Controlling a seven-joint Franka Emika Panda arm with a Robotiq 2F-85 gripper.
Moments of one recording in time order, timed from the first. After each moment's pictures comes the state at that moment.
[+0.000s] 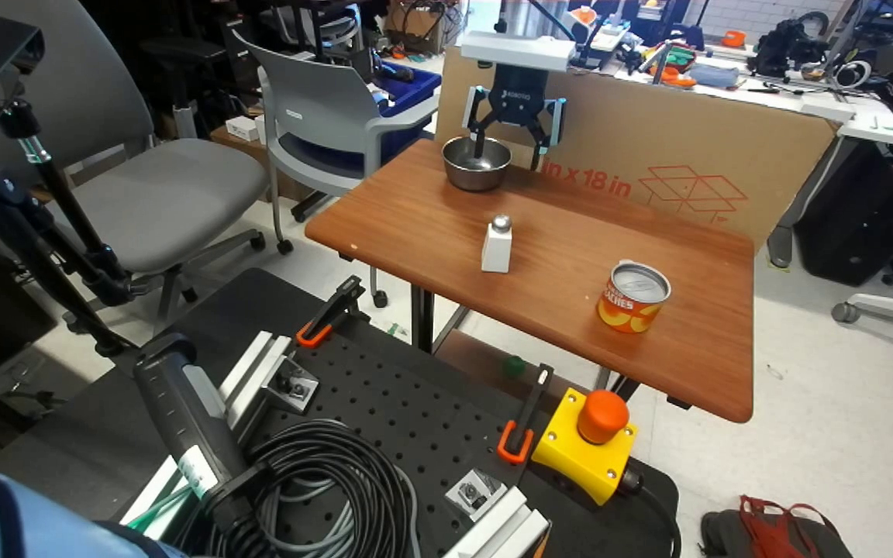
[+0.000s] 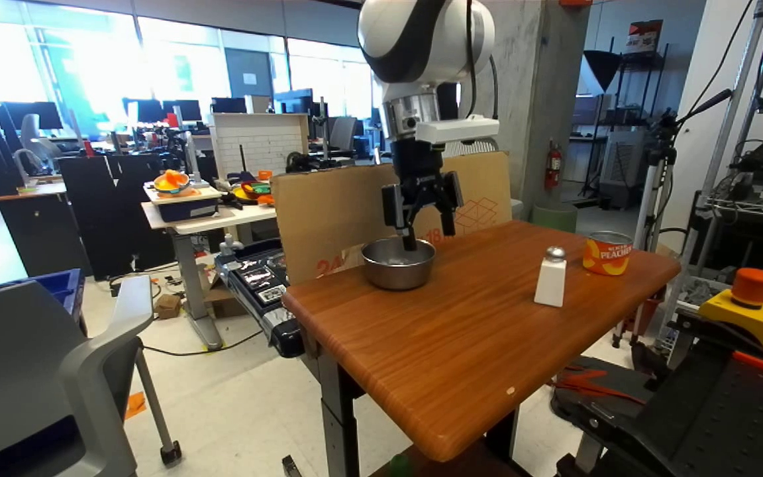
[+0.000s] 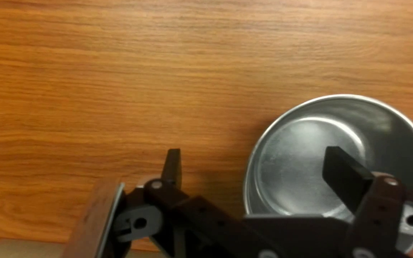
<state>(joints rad) 0.11 0.76 0.02 -1.48 -0.08 2.02 0.04</state>
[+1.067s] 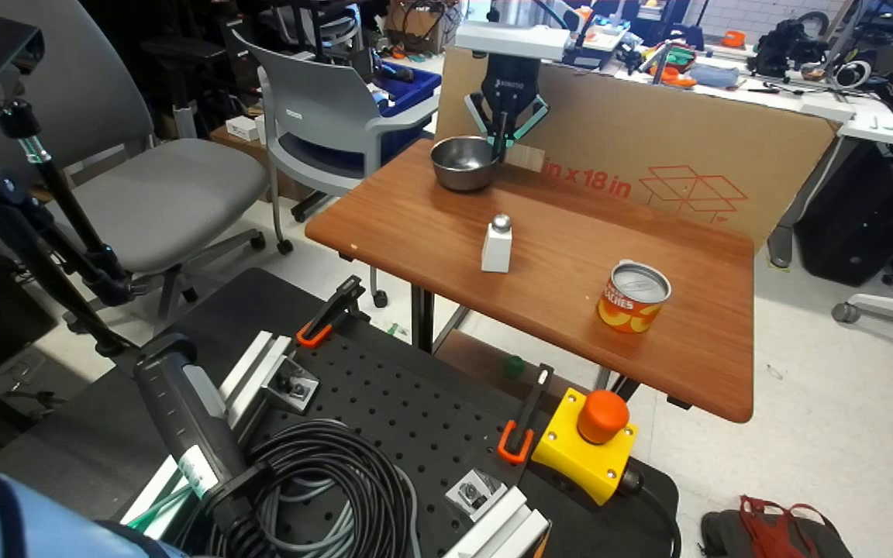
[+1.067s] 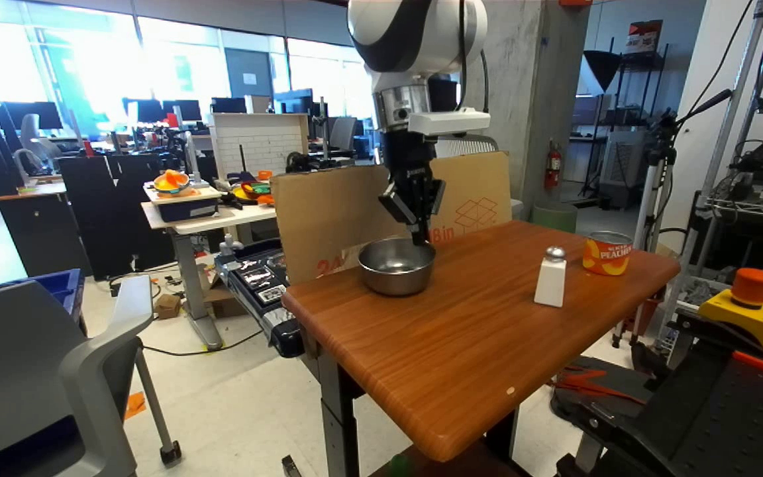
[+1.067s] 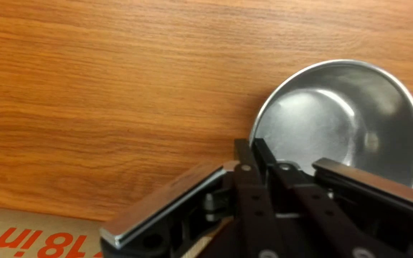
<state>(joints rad) 0.12 0.75 0.04 -1.47 -0.09 2.03 0.01</state>
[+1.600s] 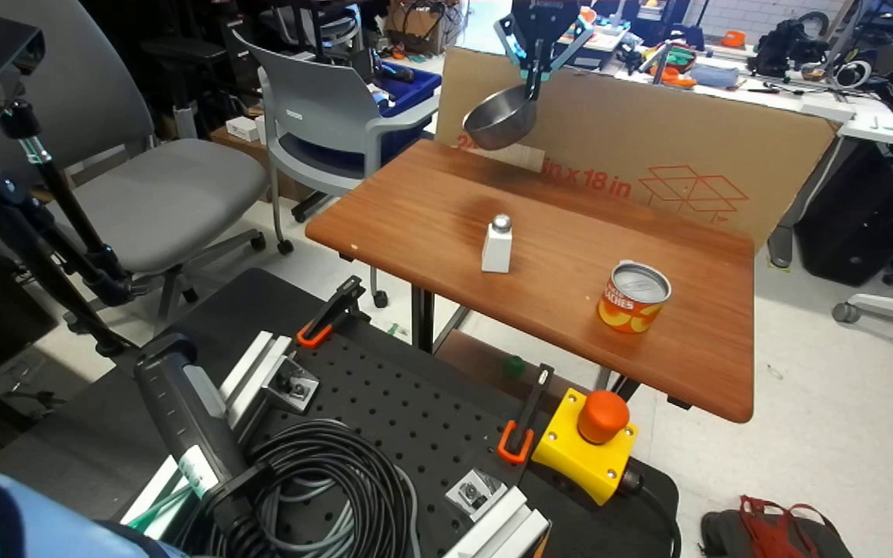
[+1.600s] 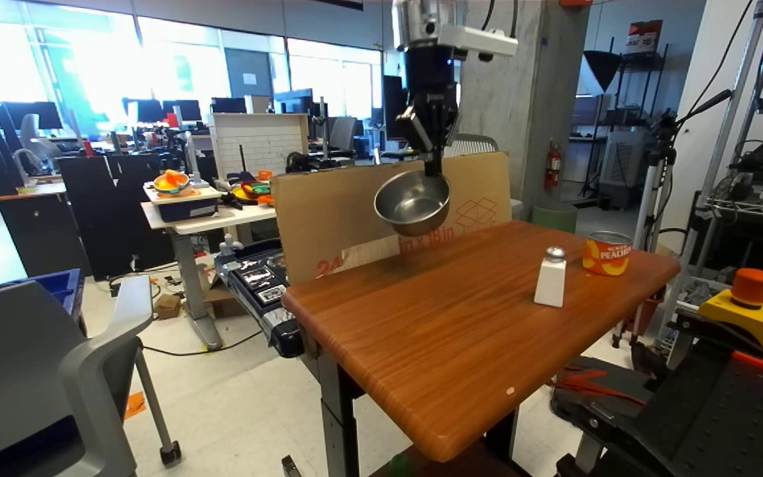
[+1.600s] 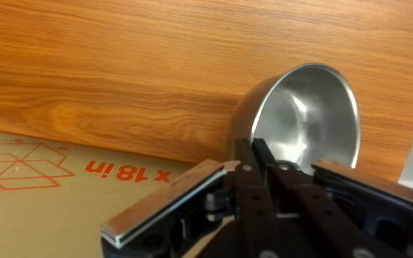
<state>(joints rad) 0.07 0.53 0.04 -1.57 -0.09 2.03 -0.08</state>
